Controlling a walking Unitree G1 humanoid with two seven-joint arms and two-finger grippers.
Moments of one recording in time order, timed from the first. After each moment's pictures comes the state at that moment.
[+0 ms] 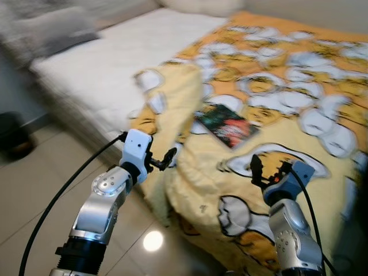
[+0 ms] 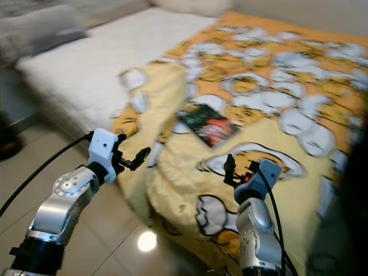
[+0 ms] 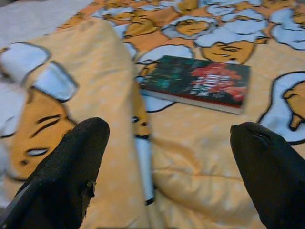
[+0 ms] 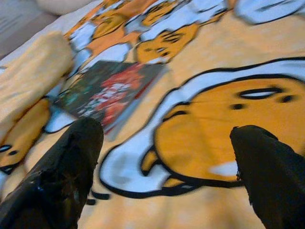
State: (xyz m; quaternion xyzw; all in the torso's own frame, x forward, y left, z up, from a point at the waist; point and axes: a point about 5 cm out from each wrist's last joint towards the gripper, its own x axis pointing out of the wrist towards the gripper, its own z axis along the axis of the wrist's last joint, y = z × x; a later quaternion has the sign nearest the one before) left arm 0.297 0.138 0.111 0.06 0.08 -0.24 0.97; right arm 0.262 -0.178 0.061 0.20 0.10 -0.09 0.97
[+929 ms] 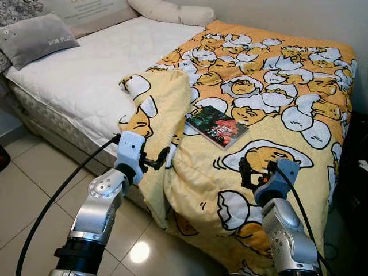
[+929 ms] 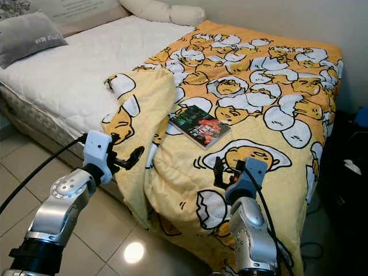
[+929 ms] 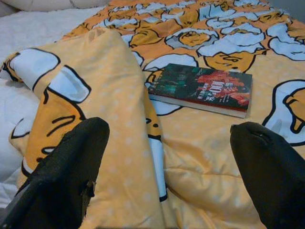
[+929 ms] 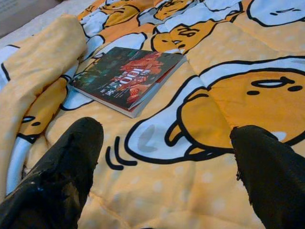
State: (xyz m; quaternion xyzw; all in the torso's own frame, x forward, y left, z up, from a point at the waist) left arm 0.298 0.150 0.104 0.05 0.08 -0.20 0.97; right arm 0.264 -0.161 0.061 0.16 0.13 -0.05 0.98
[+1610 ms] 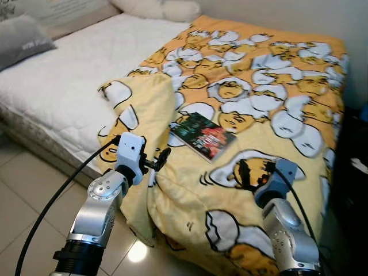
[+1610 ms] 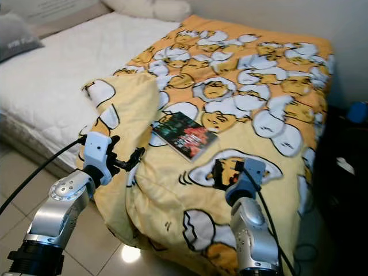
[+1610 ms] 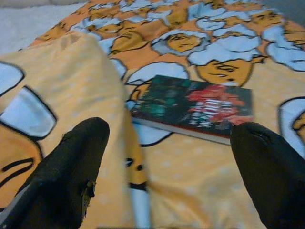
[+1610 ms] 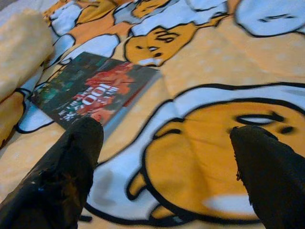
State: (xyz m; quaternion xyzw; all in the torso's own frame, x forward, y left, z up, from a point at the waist) left arm 0.296 0.149 0.105 0.05 0.07 -0.21 0.97; right arm 0.264 -0.160 0.058 0.15 0.15 -0.04 0.98
